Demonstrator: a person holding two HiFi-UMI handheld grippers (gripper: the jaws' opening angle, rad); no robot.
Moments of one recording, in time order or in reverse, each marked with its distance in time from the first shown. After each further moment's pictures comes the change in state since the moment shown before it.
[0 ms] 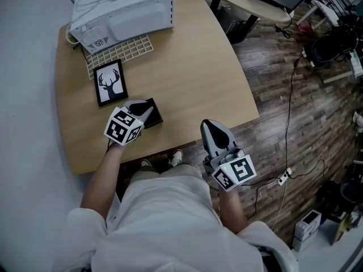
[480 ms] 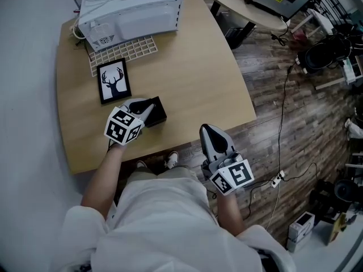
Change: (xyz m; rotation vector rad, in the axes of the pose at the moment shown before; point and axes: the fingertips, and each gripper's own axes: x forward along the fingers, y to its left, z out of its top) left arm -0.029 0.008 0.004 -0.039 -0.137 0.010; right arm -0.002 0.041 0.001 -0.041 0.018 -0.017
